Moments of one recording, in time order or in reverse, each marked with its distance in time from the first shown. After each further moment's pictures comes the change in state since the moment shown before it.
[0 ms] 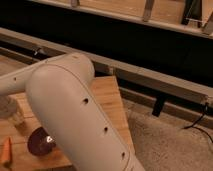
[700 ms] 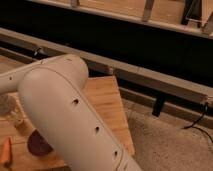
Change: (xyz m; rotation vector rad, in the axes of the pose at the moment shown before) arm -0.022 -0.007 0.003 0.024 0.021 0.011
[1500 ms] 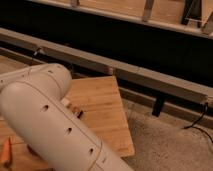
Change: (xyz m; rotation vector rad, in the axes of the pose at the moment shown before) arm -0.028 -0.002 0.030 0.017 0.161 0.000
